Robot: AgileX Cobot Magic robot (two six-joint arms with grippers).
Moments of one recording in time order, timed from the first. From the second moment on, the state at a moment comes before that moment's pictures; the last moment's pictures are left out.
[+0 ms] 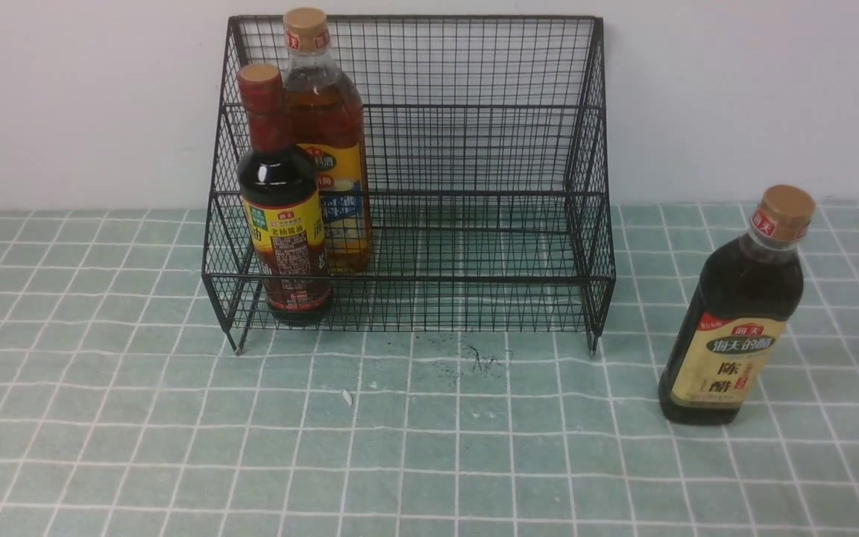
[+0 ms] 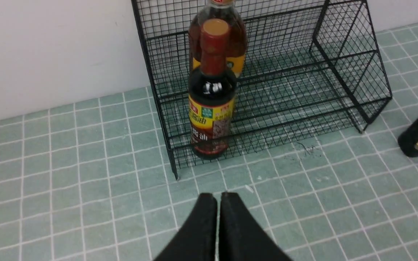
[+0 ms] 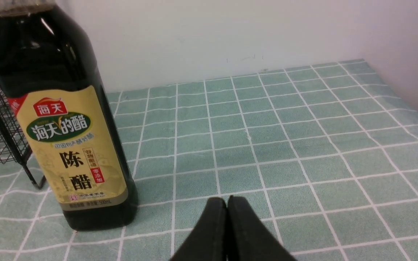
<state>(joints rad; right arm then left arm) -0.08 -0.01 0.02 -0.13 0.37 0.27 0.07 0.83 -1.39 -0.33 1.26 0.26</state>
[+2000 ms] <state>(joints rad) -0.08 -0.01 0.02 -0.13 0.37 0.27 -0.11 0.02 0.03 0.03 0.37 0.06</state>
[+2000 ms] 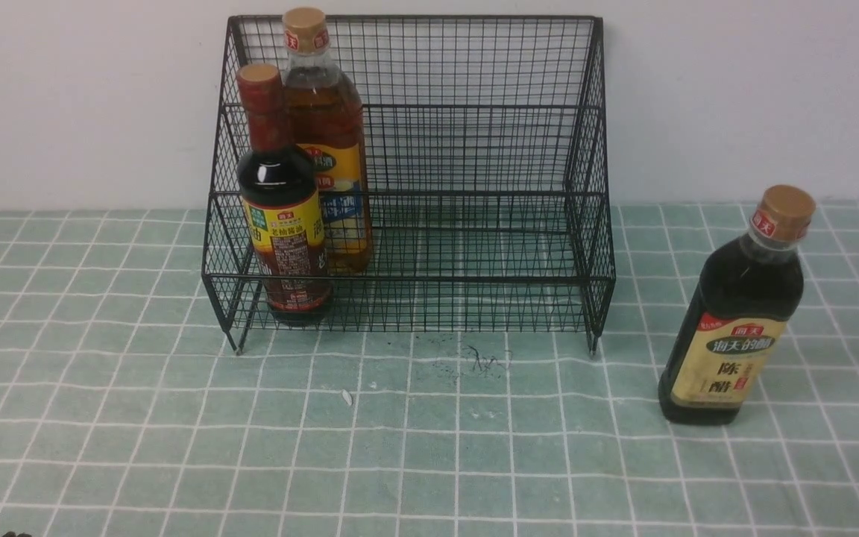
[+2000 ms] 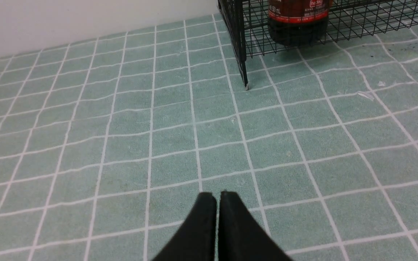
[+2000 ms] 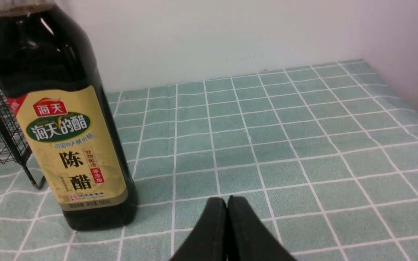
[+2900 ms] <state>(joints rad) -0.07 -0.01 0.02 -0.13 0.37 0.25 -0.11 0.02 0.03 0.03 0.37 0.07</state>
